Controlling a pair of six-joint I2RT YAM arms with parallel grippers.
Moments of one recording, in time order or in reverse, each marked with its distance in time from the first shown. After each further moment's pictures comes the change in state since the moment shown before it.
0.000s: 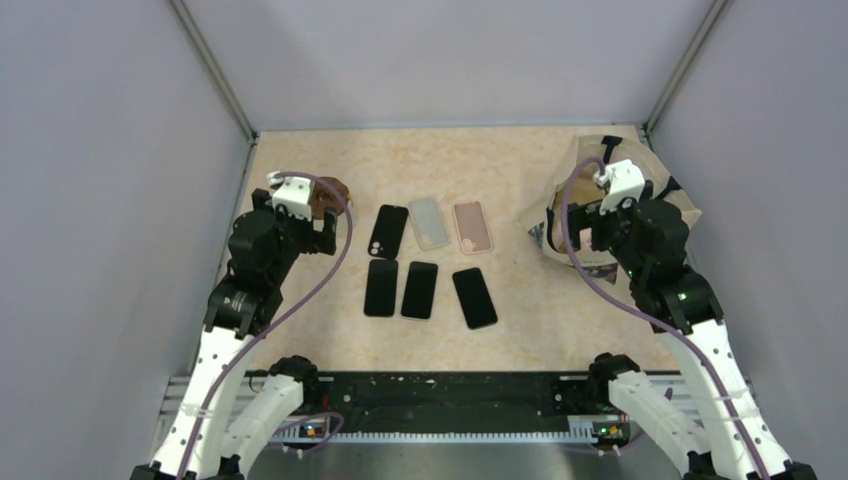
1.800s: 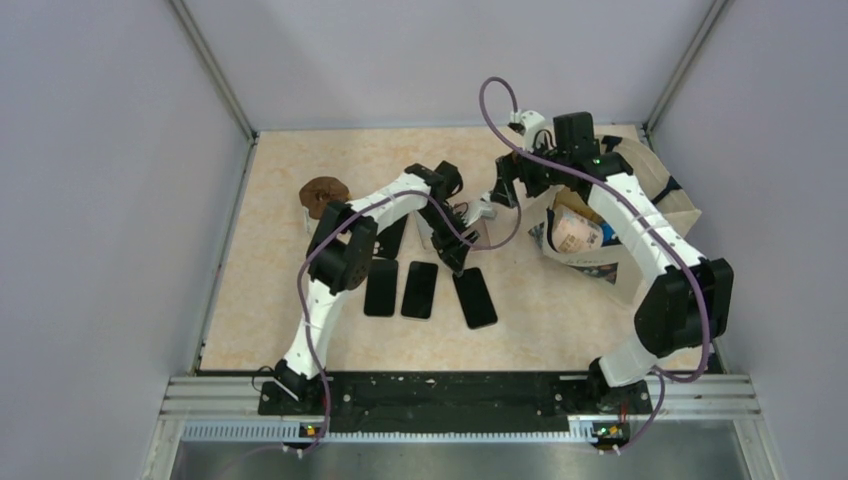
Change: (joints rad) left arm -0.379 1.606 1.003 -0.661 0.788 0.426; right arm 0.000 0.828 0.457 -0.044 -0.565 -0.003
